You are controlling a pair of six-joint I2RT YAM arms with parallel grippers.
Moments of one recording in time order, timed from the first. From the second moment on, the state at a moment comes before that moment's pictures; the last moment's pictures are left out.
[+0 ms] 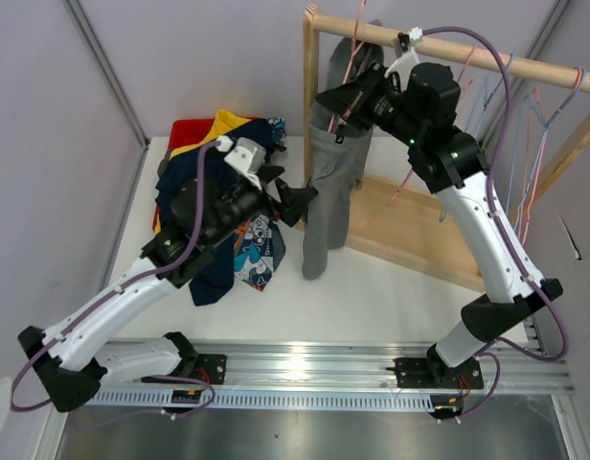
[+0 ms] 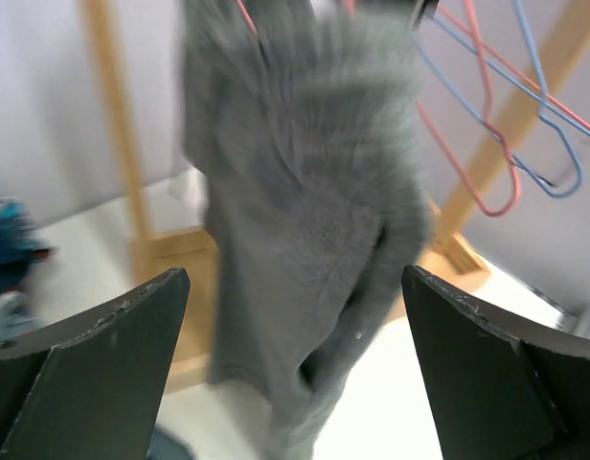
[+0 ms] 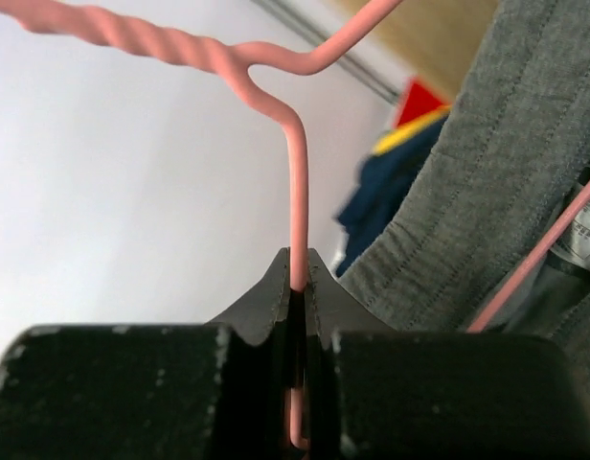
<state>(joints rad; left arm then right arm) -0.77 1.03 1.16 -0.06 -0.01 -0.16 0.52 1.62 2.06 -0.48 -0.22 0.86</state>
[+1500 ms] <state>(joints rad) -1.40 0.98 0.64 0.35 -0.56 -0.29 0.39 1.33 1.82 -0.45 -0.50 1.16</state>
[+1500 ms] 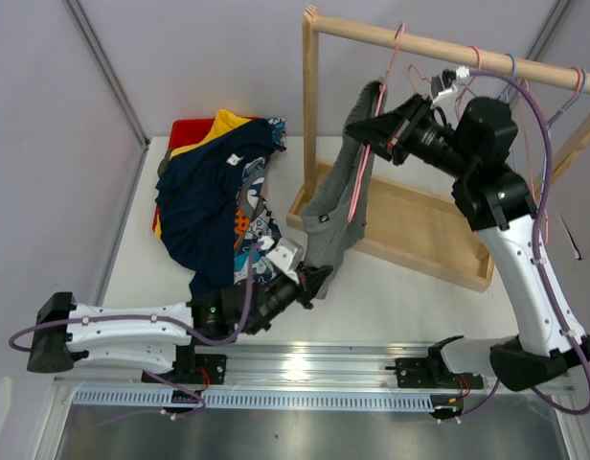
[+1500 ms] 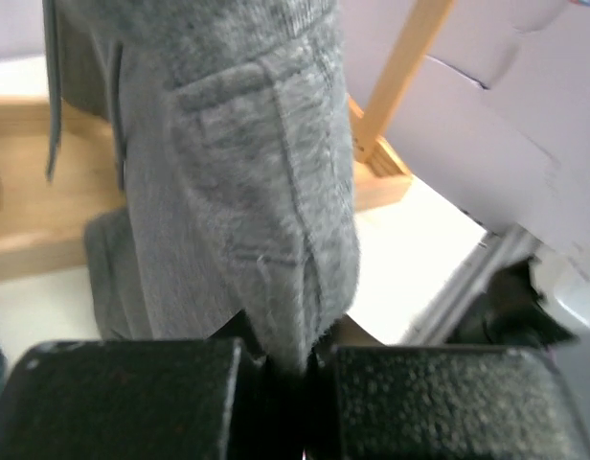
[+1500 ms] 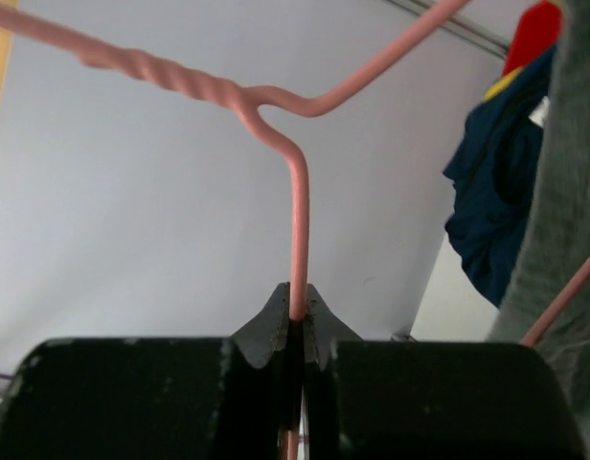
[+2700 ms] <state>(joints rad) -1.18 0.89 1.60 -0.46 -1.00 0.17 0.25 1.41 1.73 -0.31 -0.52 1.14</state>
